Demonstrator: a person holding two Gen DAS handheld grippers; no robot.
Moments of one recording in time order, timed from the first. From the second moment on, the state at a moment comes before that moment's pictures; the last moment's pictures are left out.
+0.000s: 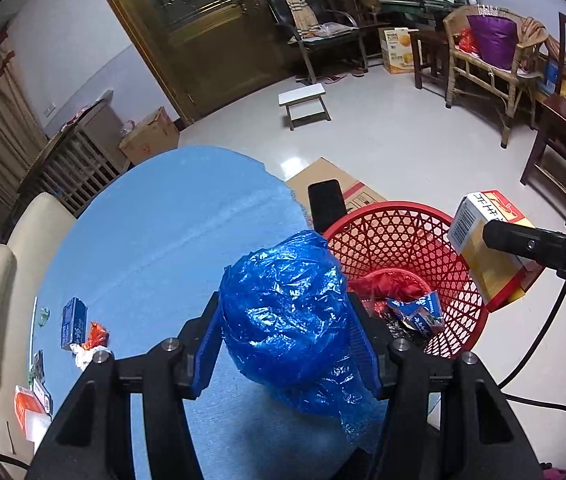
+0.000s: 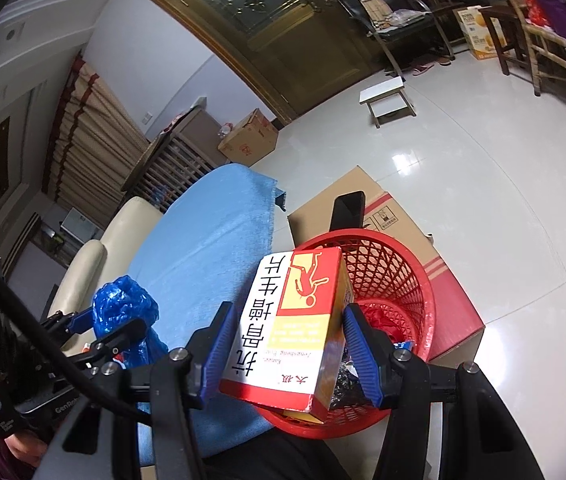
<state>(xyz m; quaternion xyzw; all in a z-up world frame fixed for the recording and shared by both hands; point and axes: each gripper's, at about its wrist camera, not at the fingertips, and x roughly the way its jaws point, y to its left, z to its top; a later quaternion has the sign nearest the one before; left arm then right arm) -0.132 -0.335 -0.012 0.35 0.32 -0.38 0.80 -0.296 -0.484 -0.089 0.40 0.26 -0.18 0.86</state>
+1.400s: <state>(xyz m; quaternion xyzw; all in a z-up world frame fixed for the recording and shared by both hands) -0.116 -0.352 -0.050 0.30 0.39 -0.44 0.75 -0.283 -0.498 -0.116 0.45 0.26 -0.19 0.83</state>
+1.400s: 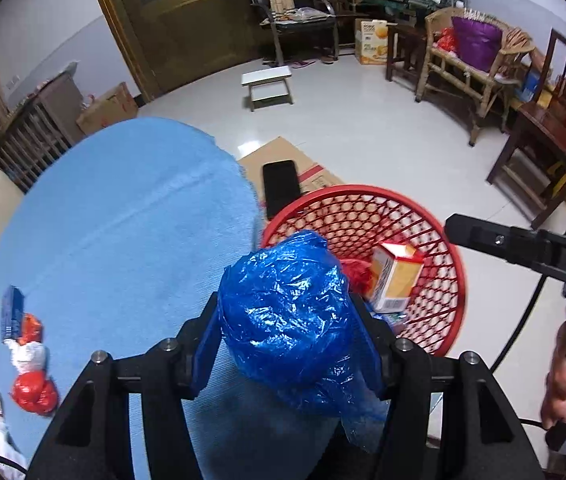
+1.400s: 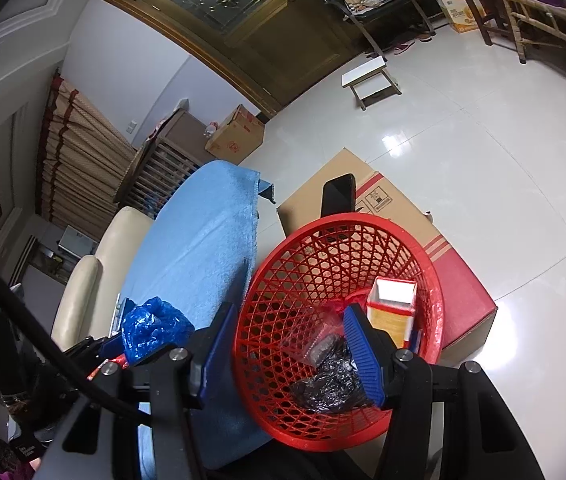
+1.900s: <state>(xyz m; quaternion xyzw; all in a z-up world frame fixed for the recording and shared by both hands) -0.111 -0.338 -0.033 0.24 0.40 -0.49 0.74 -0.279 -0.493 -0.101 0.44 0.26 -0.20 0.84</state>
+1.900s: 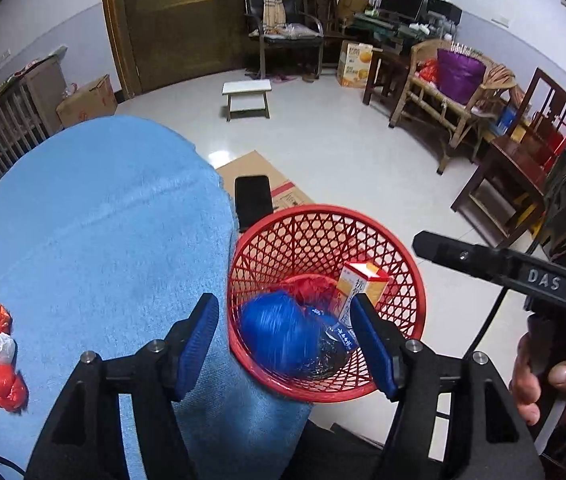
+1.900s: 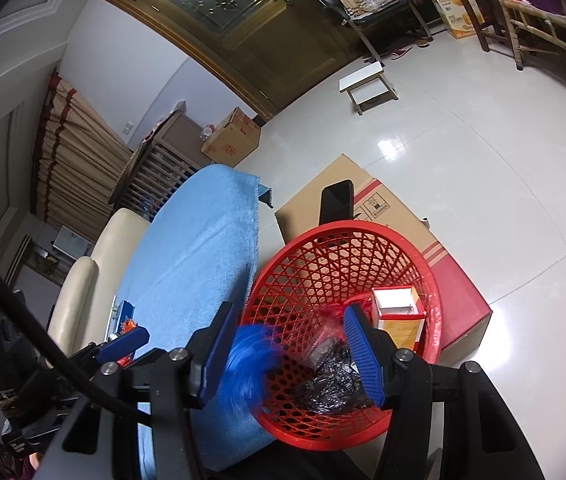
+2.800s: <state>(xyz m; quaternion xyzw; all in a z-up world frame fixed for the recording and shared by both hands) -0.038 -0.212 -0.015 0.19 0.38 -0.34 0.84 -0.200 -0.423 -0.069 0.35 0.32 -0.14 0.87</state>
